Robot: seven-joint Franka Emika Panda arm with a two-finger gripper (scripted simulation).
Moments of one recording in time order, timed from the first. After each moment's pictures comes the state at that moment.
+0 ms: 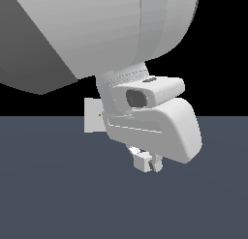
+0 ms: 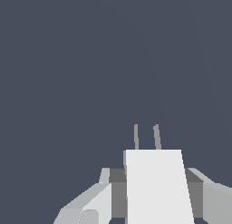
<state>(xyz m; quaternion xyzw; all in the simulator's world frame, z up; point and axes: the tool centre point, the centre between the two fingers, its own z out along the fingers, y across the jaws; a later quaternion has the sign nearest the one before) -0.061 -0.043 0.012 0.87 -0.46 0.16 0.08</state>
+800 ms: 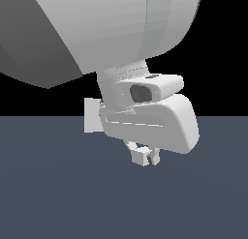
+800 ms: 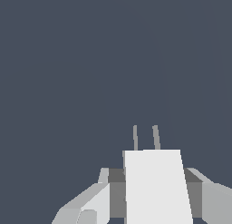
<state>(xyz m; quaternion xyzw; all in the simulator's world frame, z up) -0.052 -0.041 0.019 0.89 -0.41 0.16 0.08</state>
